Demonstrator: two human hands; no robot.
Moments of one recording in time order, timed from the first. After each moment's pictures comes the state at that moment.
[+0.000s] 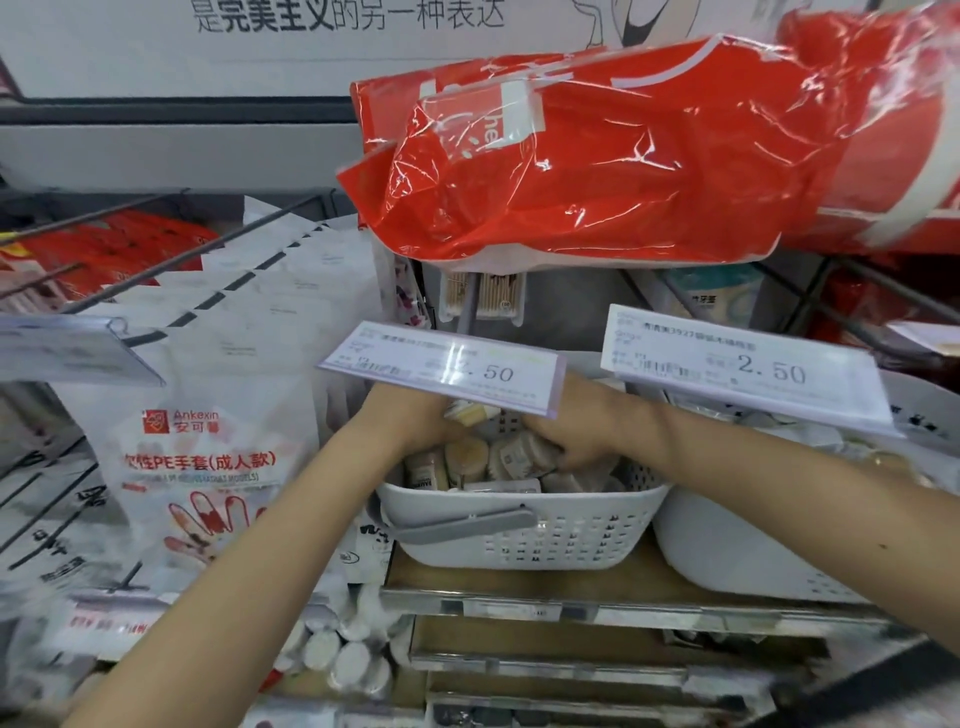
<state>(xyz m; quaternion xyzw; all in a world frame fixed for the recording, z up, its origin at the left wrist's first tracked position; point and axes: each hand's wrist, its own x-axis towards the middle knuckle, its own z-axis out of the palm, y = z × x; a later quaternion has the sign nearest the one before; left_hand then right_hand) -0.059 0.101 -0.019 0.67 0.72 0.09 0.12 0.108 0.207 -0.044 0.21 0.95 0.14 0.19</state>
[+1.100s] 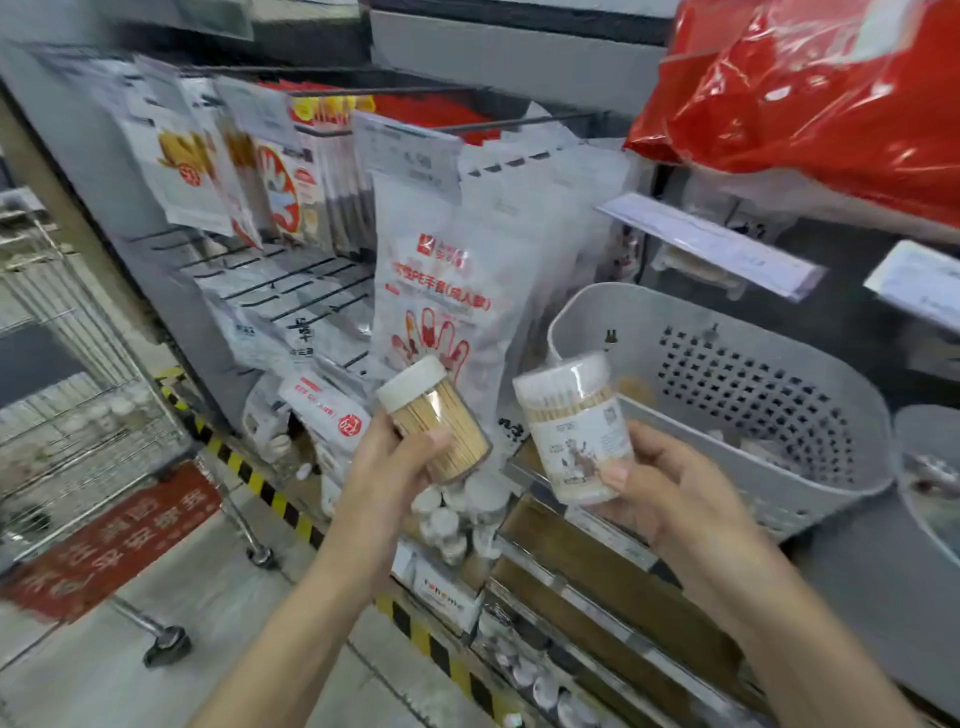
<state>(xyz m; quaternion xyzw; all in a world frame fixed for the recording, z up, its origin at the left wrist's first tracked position) 0.004 -0.130 -0.065 0.19 0.58 0.76 0.22 0.146 0.036 -0.041 0.18 0.66 -0.71 -0.13</state>
